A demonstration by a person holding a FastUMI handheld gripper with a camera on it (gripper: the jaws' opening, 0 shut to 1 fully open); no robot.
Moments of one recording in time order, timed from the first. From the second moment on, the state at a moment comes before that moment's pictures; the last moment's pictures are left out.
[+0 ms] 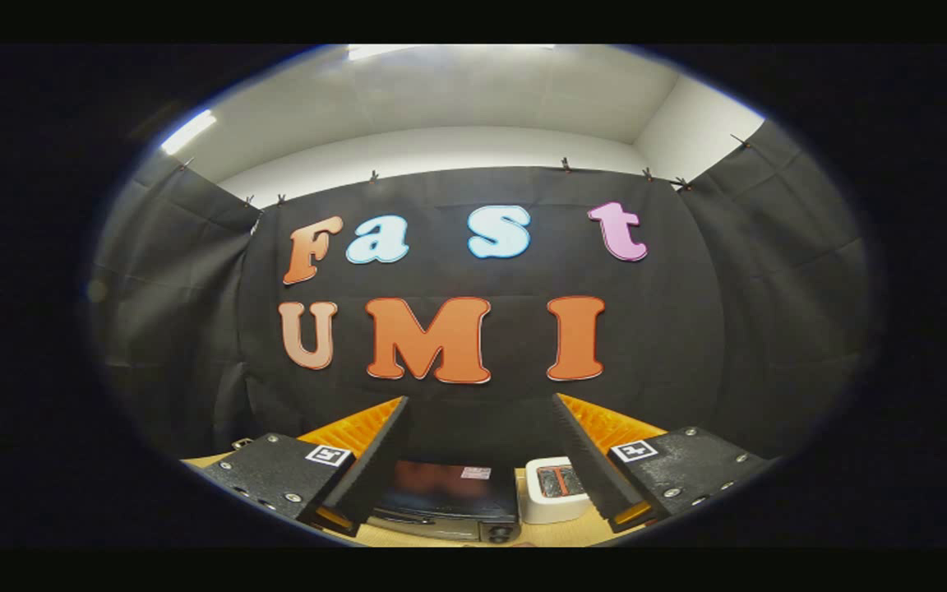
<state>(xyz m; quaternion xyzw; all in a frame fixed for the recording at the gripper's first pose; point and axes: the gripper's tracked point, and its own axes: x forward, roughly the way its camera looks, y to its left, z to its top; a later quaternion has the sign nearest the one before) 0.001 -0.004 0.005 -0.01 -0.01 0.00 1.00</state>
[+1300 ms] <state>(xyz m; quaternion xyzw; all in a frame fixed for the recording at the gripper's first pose) 0.010 0.081 -0.222 0.02 0.27 0.03 0.96</state>
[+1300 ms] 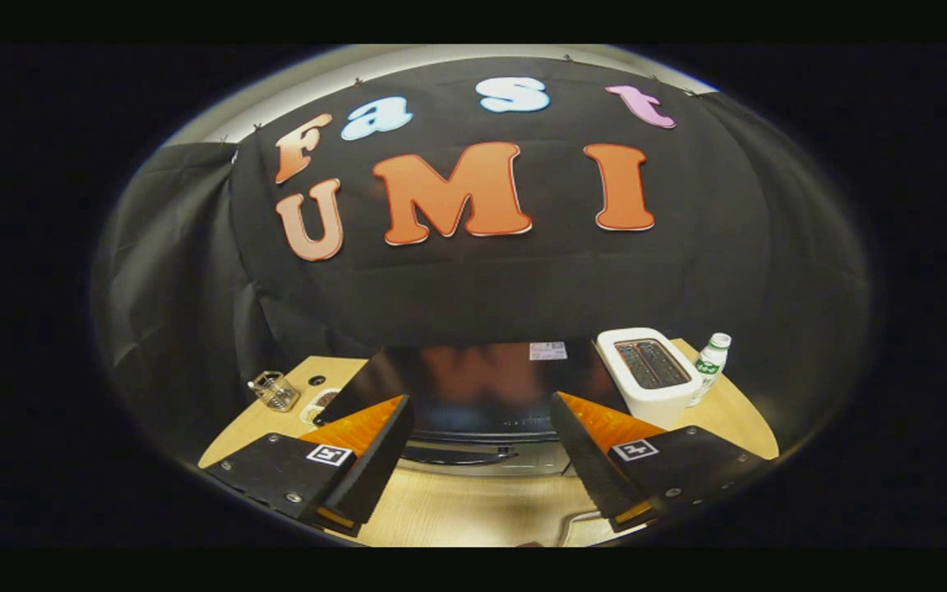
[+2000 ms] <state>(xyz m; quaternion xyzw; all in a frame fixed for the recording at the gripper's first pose) -0.005 0.102 -0.277 0.01 0.29 -0.01 0.96</state>
